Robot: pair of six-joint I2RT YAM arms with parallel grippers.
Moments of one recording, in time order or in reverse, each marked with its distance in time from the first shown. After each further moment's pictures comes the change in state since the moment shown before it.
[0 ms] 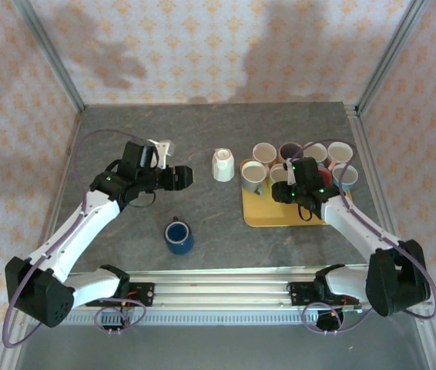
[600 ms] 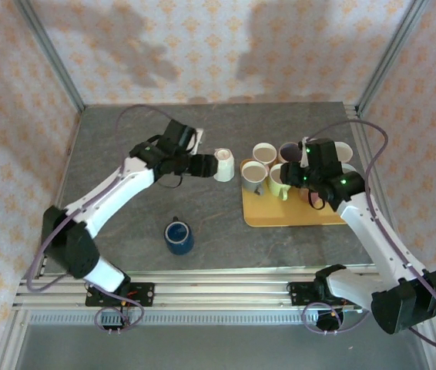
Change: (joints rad) left arm -0.160 0.394 0.375 -0.122 -0.169 0.013; right arm 0.000 -0.092 0.330 -0.335 0.061 0.097
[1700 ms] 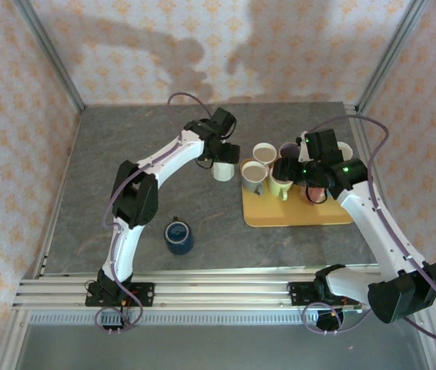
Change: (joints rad) left arm -0.026 0.613 0.545 -0.160 -0.173 -0.044; right arm 0.000 0.068 0.142 -0.158 -0.159 0.106
